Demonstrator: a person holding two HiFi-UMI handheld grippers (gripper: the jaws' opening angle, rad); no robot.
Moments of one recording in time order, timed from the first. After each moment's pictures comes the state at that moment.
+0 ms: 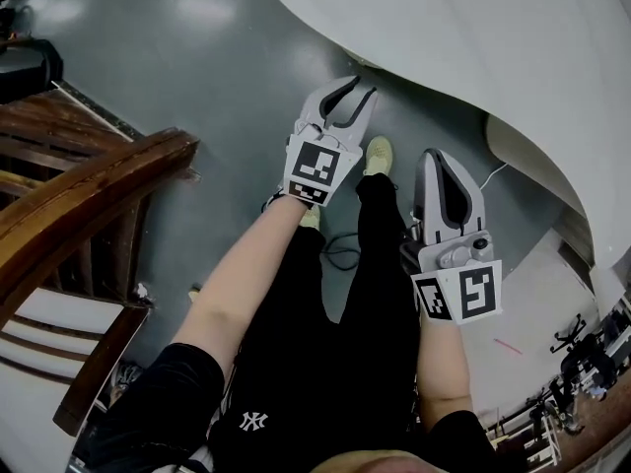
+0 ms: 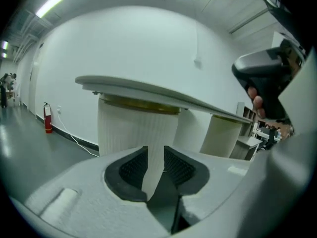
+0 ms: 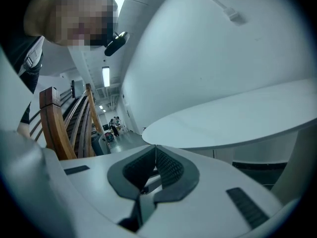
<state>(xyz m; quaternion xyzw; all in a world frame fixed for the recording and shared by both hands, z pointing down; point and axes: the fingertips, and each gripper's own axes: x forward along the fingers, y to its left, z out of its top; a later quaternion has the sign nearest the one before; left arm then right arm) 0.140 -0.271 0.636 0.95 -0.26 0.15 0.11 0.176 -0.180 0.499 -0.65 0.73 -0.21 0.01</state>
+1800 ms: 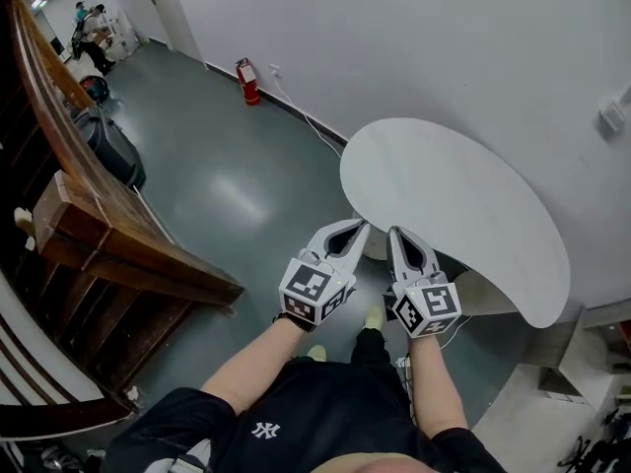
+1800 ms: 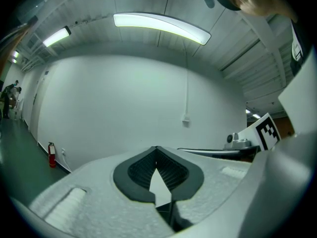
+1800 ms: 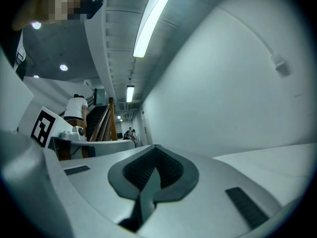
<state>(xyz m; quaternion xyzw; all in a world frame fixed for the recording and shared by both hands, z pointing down) 0.025 -0.166 0.145 0.96 -0.27 0.00 0.07 0.074 -0.148 0.157 -0.61 0.79 -0.09 0.05</state>
